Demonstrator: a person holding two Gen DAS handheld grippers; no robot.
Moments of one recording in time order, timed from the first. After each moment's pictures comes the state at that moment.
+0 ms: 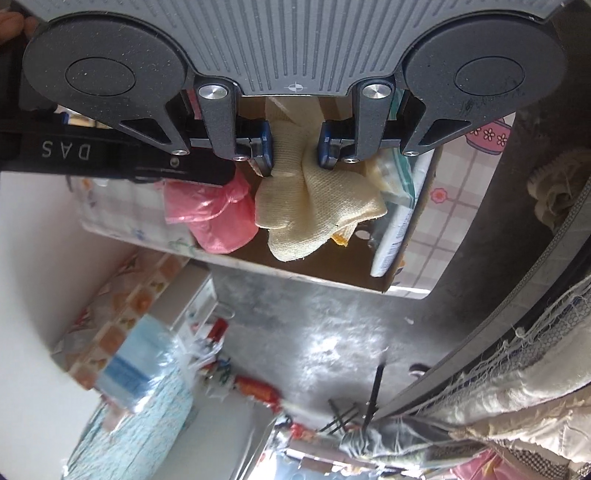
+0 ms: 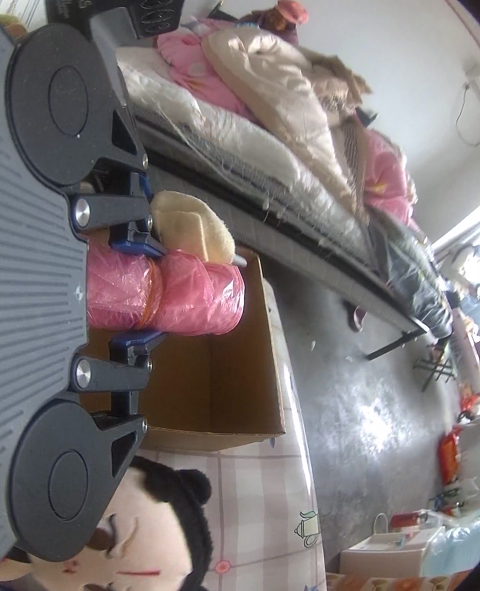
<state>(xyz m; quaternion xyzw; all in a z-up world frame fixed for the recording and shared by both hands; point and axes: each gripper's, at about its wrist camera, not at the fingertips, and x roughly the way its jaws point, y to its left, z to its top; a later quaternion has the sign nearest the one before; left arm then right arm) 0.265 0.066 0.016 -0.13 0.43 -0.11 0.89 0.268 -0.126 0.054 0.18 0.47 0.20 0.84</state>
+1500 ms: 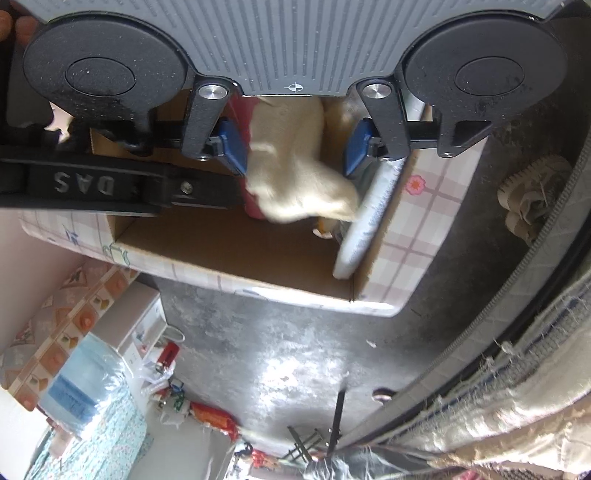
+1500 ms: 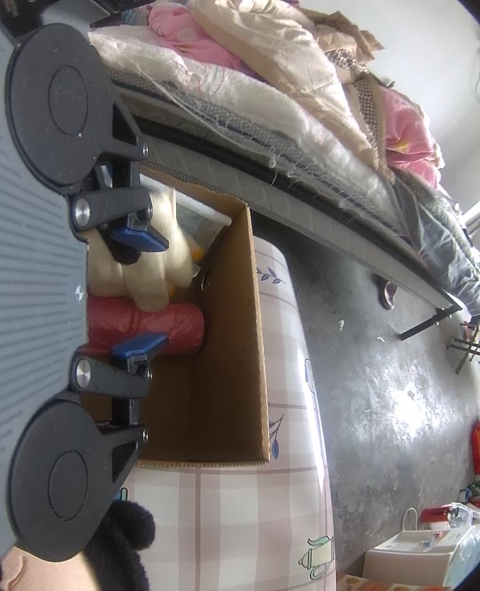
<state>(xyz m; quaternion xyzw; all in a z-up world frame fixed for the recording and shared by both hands) 0.313 0.058 -0.005 -0.10 0.47 -0.05 0.87 0.338 -0.111 0.009 0.18 0.52 0.18 0.82</state>
